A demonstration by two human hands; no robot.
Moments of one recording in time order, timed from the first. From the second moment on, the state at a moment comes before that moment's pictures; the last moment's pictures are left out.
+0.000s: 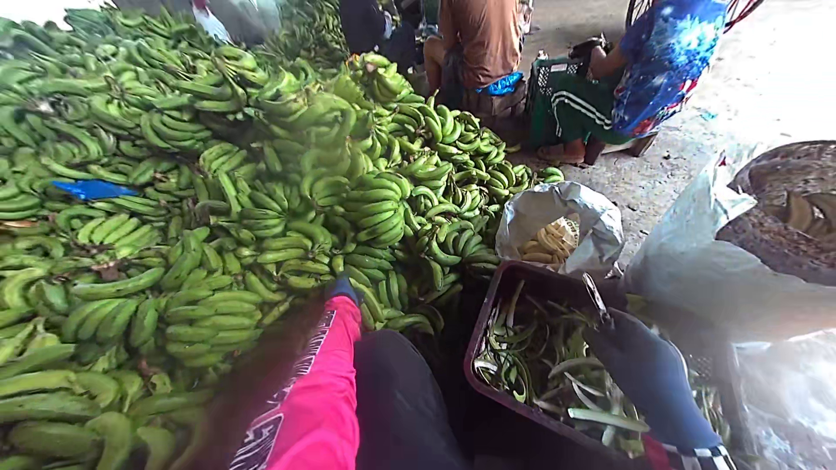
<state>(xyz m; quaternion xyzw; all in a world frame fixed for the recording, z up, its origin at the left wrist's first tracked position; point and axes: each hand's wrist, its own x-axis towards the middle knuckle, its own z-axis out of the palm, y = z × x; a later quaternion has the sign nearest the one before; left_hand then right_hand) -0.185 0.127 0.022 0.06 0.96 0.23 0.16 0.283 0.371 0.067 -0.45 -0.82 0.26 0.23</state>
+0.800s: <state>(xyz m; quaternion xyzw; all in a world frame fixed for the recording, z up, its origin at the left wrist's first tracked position) -0.038 0.303 0.052 0.43 0.81 0.28 0.29 0.255 0.336 0.013 -0.48 -0.60 0.56 0.31</state>
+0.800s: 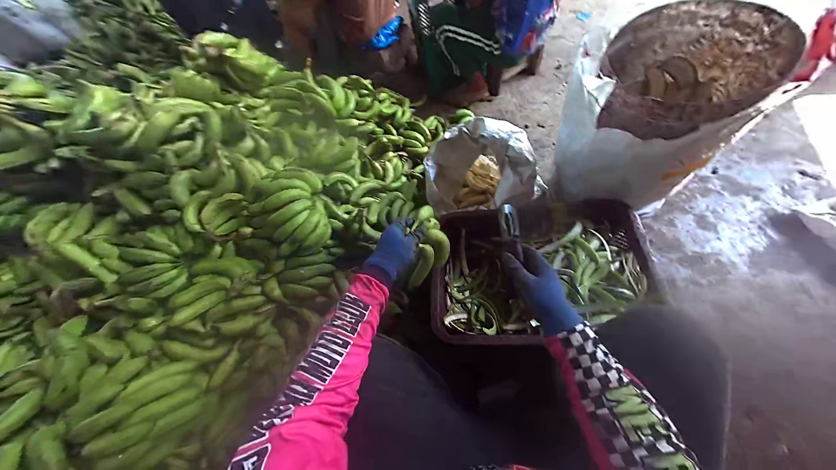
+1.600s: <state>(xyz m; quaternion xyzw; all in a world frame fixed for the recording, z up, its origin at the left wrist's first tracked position) 0.026 0.302 0.046 0.62 0.76 -0.01 0.17 0.214 0.318 0.009 -0.47 -0.74 0.45 0.17</state>
